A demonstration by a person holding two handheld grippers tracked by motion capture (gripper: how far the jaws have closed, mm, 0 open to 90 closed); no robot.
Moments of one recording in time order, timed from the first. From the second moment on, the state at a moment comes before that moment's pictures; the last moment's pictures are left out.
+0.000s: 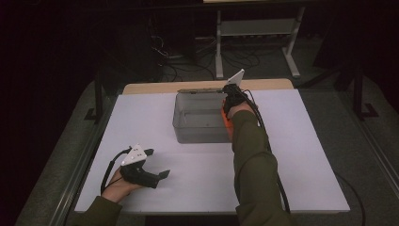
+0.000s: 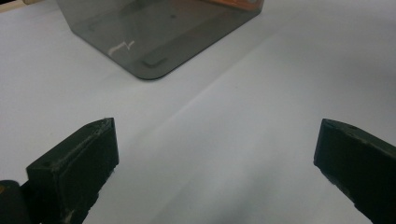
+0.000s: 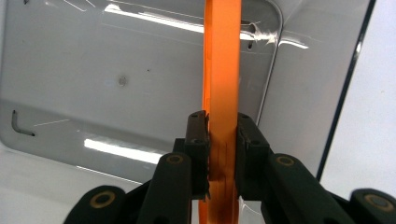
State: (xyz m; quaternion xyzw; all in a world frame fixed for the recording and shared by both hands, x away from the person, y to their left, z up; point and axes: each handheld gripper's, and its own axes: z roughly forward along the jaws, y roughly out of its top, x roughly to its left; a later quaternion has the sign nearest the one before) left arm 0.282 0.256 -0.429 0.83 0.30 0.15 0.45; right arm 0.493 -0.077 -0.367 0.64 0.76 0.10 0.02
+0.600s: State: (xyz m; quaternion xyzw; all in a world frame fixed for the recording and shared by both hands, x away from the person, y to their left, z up) left arm 0.282 0.255 -0.429 0.83 0.30 0.15 0.45; right arm 0.492 -0.081 -0.355 0.64 0.76 0.11 0.03
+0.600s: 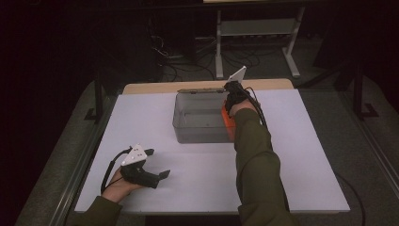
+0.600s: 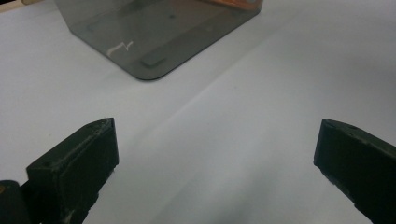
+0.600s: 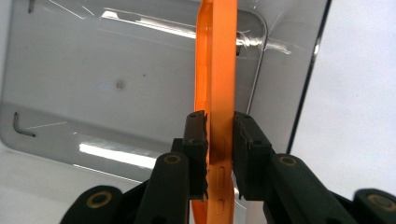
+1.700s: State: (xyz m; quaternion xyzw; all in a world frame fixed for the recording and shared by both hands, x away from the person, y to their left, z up) left arm 0.286 0.253 -0.428 0.83 0.30 0.16 0.44; right arm 0.475 -0.099 -0.298 0.60 0.78 0.16 0.07
